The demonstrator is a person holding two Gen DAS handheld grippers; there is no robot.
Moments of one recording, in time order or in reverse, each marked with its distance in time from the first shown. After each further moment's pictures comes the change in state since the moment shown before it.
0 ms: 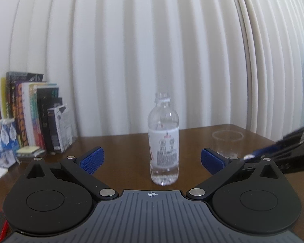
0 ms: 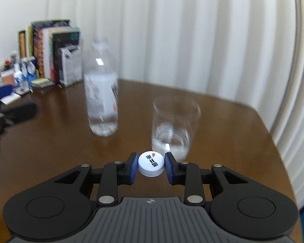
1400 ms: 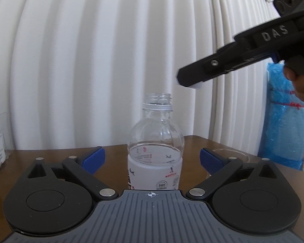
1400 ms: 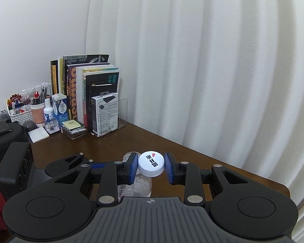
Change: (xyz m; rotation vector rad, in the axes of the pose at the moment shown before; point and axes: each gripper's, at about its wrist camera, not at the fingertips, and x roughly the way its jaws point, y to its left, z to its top) left arm 0.118 0.042 -0.002 -0.024 -0.054 -0.392; right arm 0.051 0.011 0.144 -0.117 -0.090 0.217
